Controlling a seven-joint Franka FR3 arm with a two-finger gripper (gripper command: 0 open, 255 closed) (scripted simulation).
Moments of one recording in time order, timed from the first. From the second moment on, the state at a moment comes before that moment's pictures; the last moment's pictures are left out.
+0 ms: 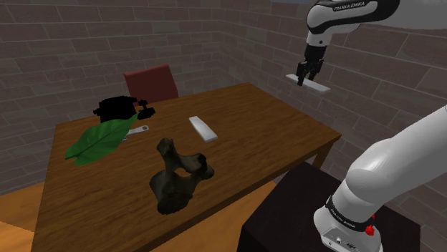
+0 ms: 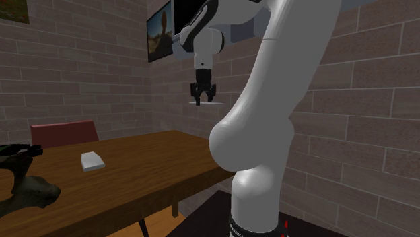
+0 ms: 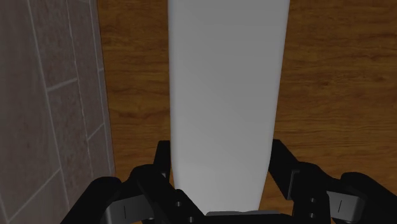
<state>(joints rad) -0.18 -0.34 -0.42 -2.09 -0.15 1.77 -0.31</state>
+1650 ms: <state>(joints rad) -0.07 -0.35 -0.18 -1.98 -0.07 1.62 0.01</state>
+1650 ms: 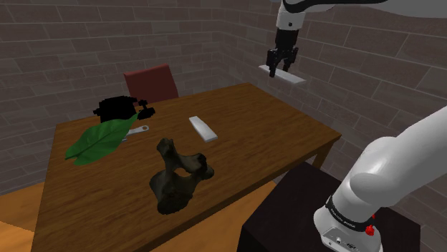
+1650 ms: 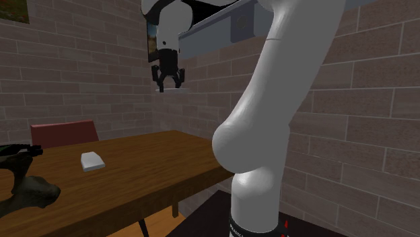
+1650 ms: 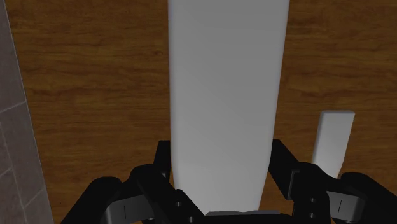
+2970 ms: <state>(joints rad) 0.11 -0.08 0.11 -1.70 0.00 1.61 0.46</state>
